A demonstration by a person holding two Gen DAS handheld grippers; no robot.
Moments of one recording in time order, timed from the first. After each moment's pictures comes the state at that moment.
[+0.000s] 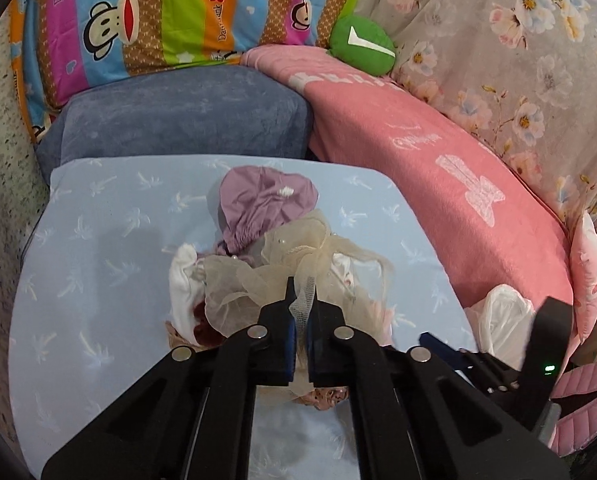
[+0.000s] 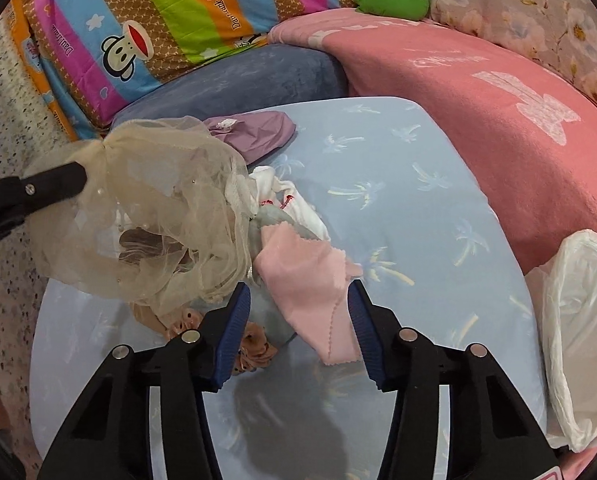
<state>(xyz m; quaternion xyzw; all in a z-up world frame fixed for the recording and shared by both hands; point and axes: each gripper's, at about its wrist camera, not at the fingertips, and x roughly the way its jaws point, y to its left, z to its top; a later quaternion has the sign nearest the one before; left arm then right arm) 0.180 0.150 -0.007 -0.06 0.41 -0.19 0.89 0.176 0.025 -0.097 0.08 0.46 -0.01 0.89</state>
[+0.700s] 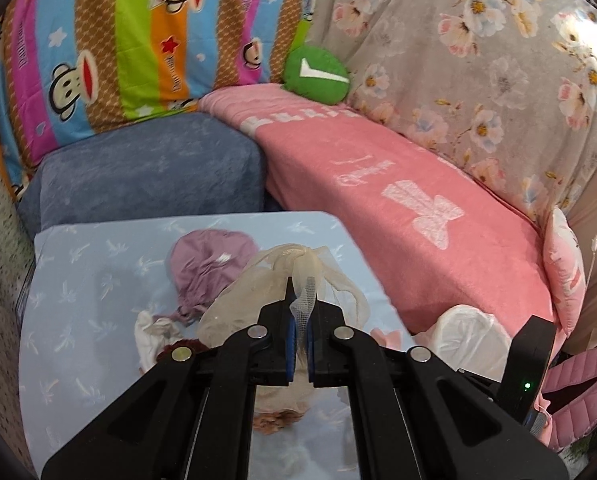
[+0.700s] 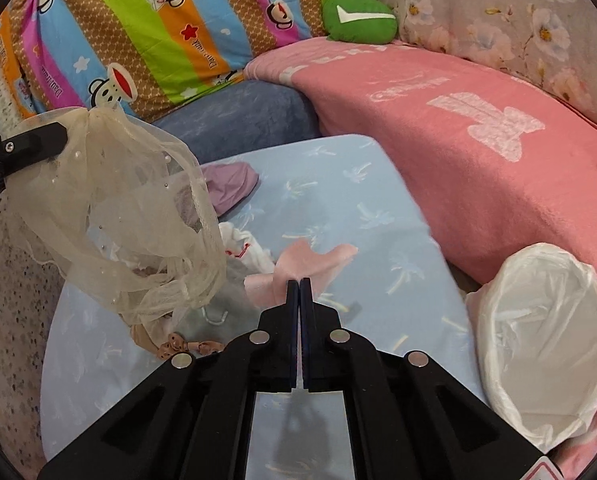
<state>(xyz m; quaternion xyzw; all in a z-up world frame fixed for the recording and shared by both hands) 0.163 0.100 0.061 -0.04 0.35 -0.24 0.90 0.132 -0.040 -0.031 0.10 0.40 -0.05 0.91</state>
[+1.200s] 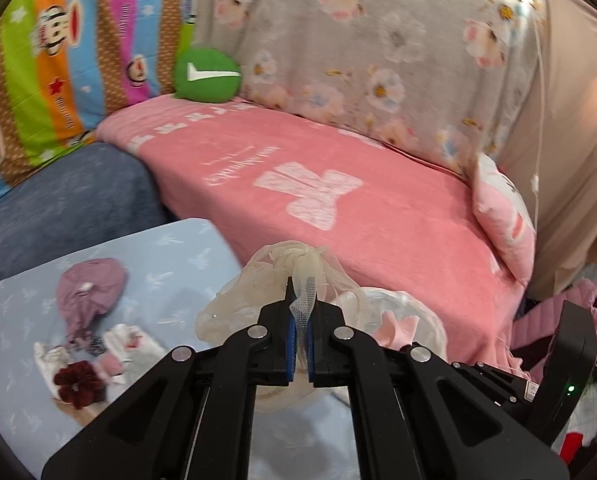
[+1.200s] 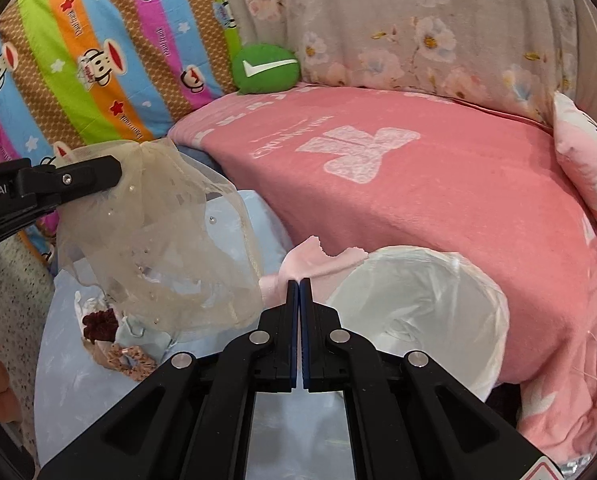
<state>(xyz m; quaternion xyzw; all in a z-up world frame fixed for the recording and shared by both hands) 0.105 -0.046 0.076 0.03 0.34 -0.38 0.86 0.017 -0.161 0.021 0.14 0.34 -0.18 0.91</state>
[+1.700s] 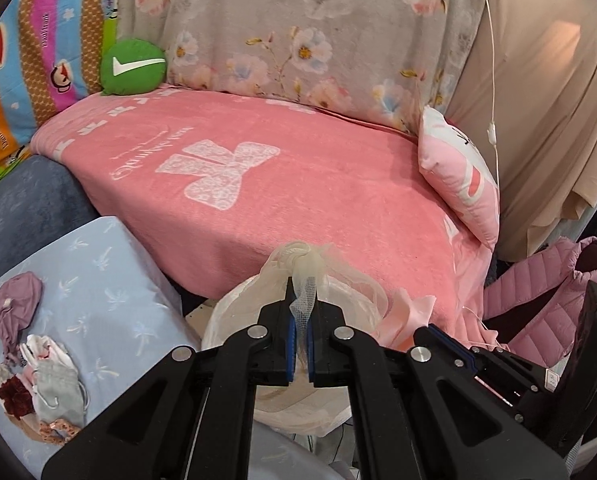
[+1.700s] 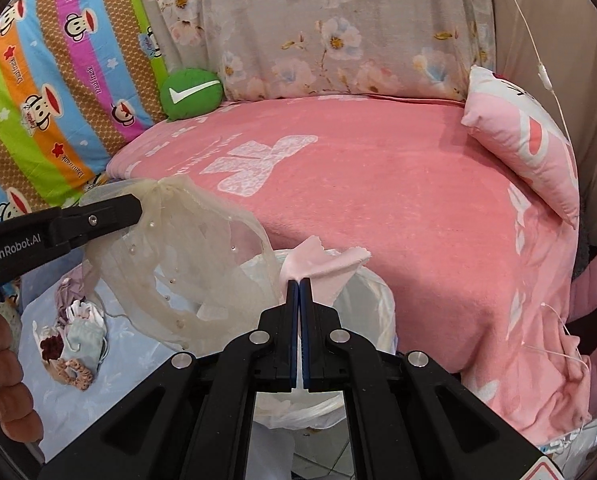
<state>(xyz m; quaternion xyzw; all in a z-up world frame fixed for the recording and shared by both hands) 0.061 -0.145 0.056 0.07 0.36 -0.44 0.82 -0.060 -0.261 0.018 0.18 0.31 -0.27 0.89</state>
